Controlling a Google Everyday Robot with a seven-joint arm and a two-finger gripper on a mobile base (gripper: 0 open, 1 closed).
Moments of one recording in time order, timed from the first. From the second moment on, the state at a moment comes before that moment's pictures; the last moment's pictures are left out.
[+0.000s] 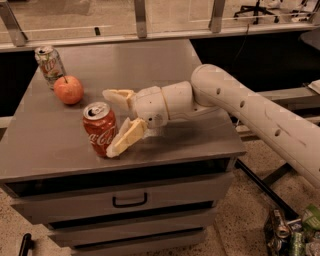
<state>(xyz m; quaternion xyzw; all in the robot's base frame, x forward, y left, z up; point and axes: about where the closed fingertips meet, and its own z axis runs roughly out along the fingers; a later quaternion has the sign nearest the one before) 0.506 0.126 0.879 -0.60 0.46 0.48 0.44</state>
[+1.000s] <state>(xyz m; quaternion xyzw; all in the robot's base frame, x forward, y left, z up) 0.503 0.131 0.879 -0.61 0.46 0.48 0.43</state>
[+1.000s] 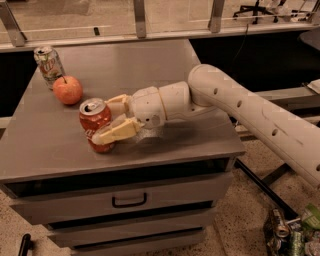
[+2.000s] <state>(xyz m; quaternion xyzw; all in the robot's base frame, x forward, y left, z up) 0.515 0.107 0.898 -0.61 0.50 0.44 0.44</state>
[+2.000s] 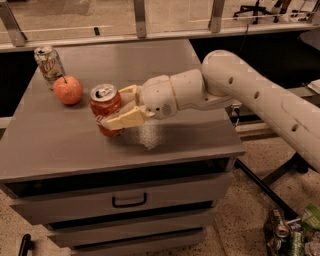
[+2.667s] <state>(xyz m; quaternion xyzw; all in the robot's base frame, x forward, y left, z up) 0.524 0.043 0.944 -0.65 0.63 0.26 0.35</state>
